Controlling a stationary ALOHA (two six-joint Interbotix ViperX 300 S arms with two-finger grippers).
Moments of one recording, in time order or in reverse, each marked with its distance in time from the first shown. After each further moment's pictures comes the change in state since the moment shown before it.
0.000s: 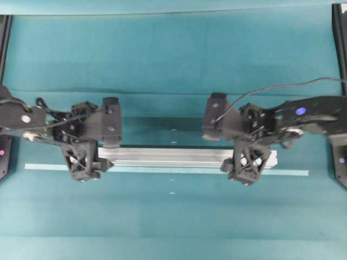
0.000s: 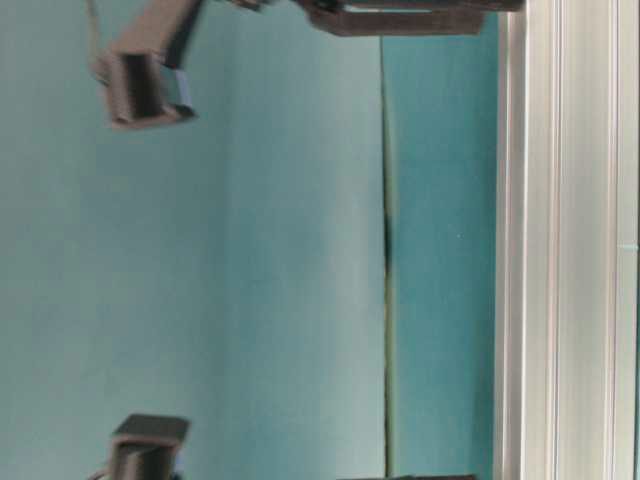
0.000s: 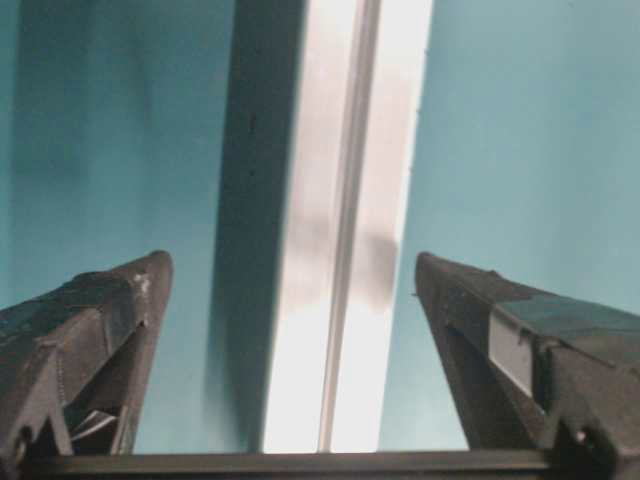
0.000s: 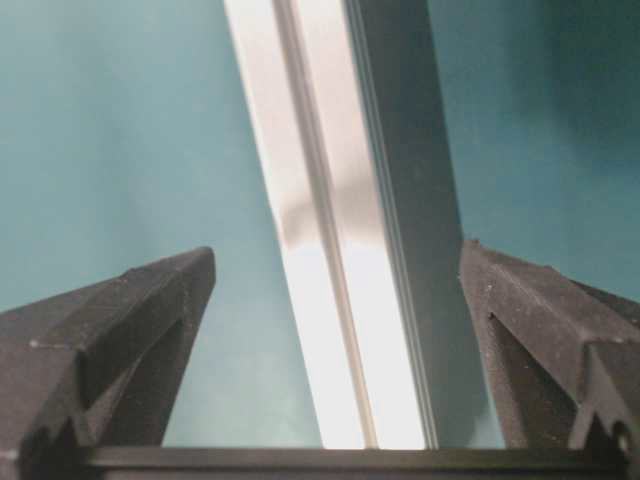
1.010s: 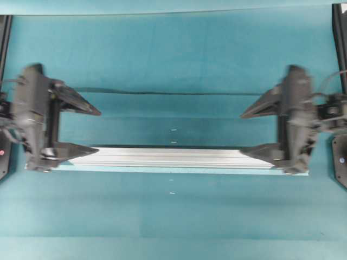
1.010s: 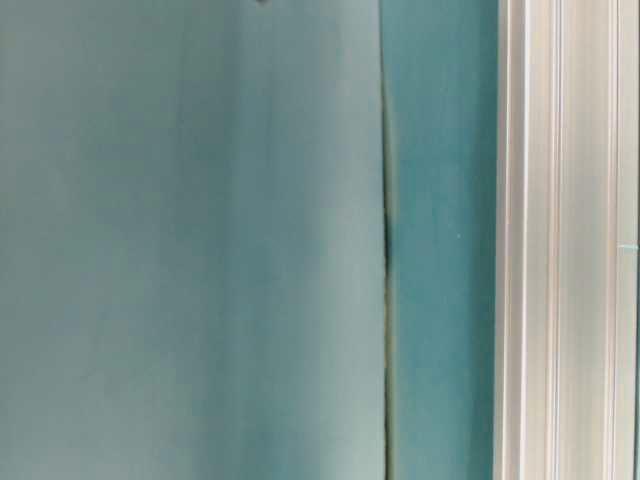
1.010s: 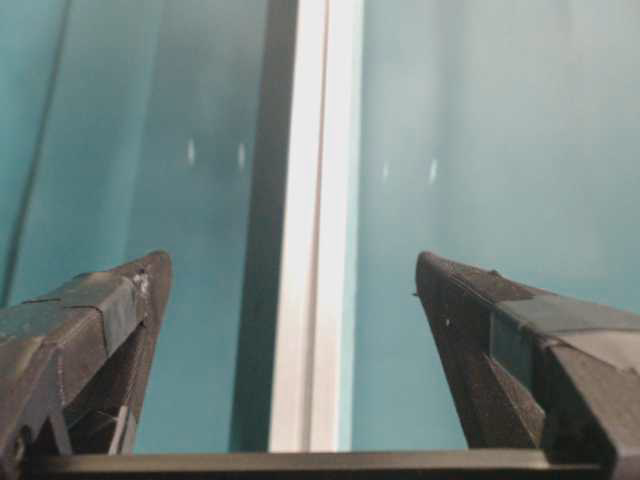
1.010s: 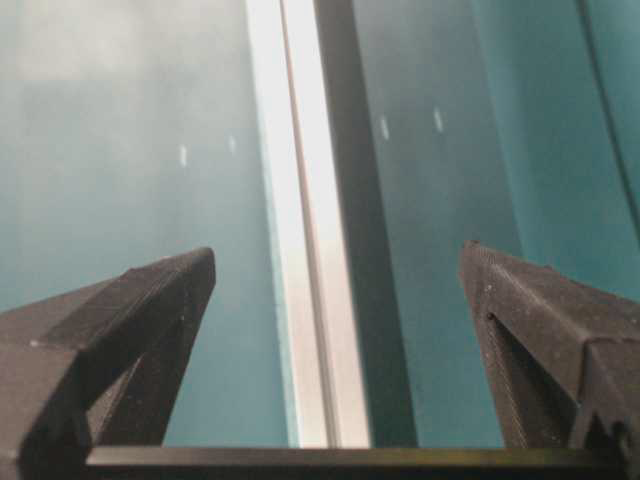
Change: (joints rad) left arm -0.003 -0.474 0.094 0.000 -0.133 0.011; right arm 0.002 -0.491 0.232 -0.091 -0.250 -0.002
